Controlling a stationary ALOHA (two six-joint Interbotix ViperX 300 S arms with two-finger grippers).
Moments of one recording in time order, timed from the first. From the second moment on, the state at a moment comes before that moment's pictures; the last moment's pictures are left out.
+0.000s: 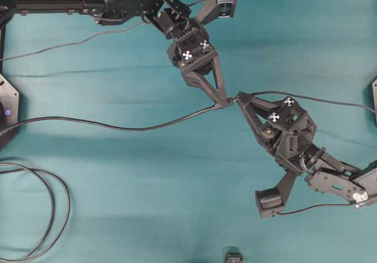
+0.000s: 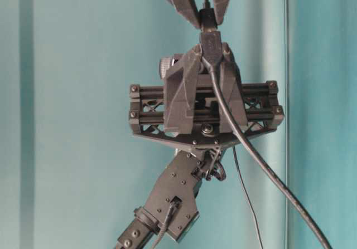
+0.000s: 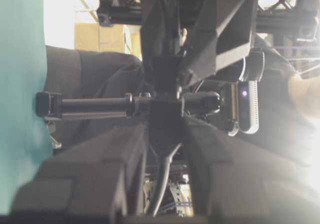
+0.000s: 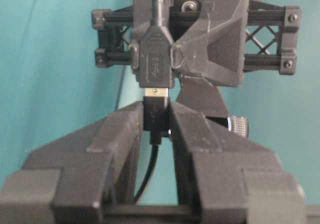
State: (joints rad) left arm 0.39 0.51 0.14 -1.67 1.41 0.73; right arm 0.60 0.00 0.71 -1.55 1.19 0.75
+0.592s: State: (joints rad) left arm 0.38 0.51 0.13 -1.67 1.39 0.73; right arm 0.60 0.01 0.69 -1.55 1.19 0.73
